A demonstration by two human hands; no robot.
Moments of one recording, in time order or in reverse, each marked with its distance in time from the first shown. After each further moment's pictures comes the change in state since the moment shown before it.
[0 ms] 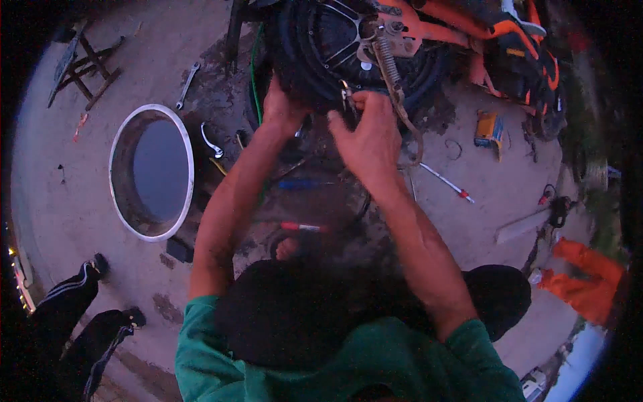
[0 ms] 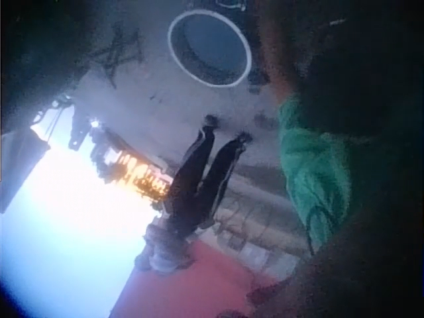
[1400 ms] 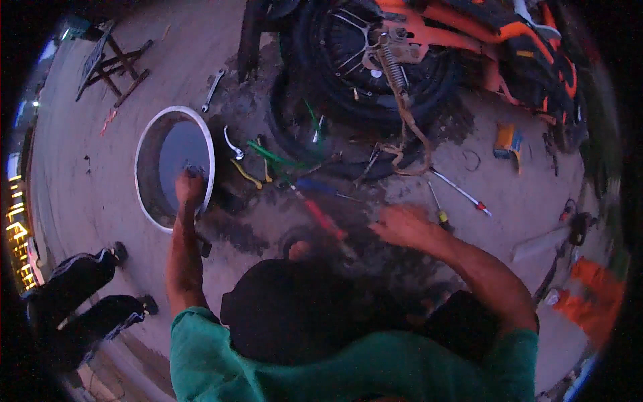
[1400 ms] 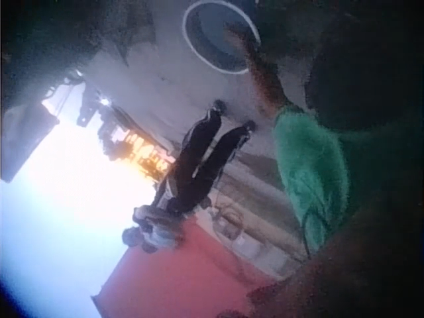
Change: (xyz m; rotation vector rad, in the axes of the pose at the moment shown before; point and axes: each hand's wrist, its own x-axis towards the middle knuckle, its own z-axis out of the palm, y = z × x) left_hand -0.198 0.168 -0.310 2.135 0.996 0.100; right_hand -0.108 0.091 -0.045 -0.328 -1.241 -0.047
